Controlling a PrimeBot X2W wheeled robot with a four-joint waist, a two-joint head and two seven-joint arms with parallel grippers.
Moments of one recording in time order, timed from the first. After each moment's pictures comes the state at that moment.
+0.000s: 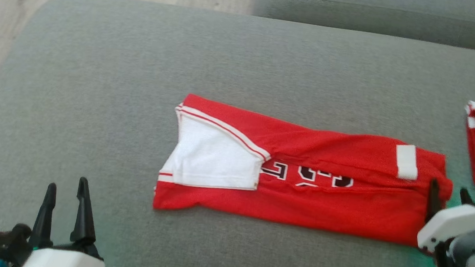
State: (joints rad) left arm 0.06 0.24 -0.20 0.17 -0.62 0.06 -0.25; right arm -0.24 -0.05 -0.33 0.53 0.07 0.12 0.13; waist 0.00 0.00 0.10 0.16
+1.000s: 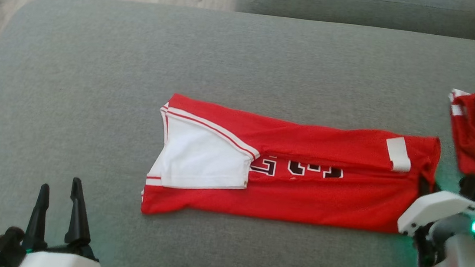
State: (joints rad) left arm 0.10 0.23 -0.17 0.14 -0.60 0.06 -0.25; right arm -0.38 -0.05 -0.29 0.80 0.06 0.12 0.02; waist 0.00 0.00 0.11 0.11
